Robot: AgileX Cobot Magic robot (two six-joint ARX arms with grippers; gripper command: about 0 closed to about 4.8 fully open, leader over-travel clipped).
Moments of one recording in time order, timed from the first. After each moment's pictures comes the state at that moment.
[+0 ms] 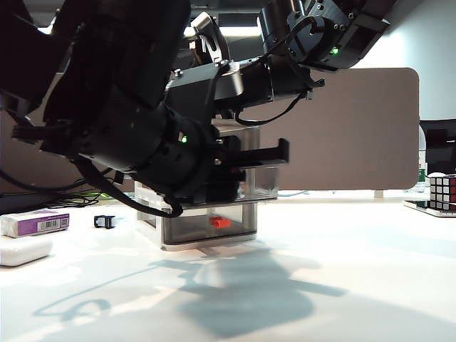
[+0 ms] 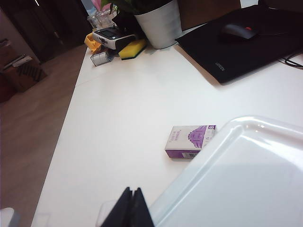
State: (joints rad) left arm -0.98 1.70 0.56 0.78 -0.41 -0.22; right arm 0.50 1.99 1.38 0.32 -0.85 0.10
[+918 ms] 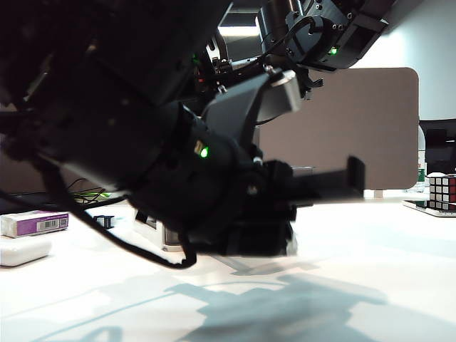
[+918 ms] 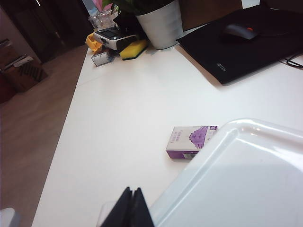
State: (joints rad) left arm -1.15 1.67 0.55 0.61 -0.35 -0.33; right arm 0.51 1.99 1.38 0.32 -0.85 0.10
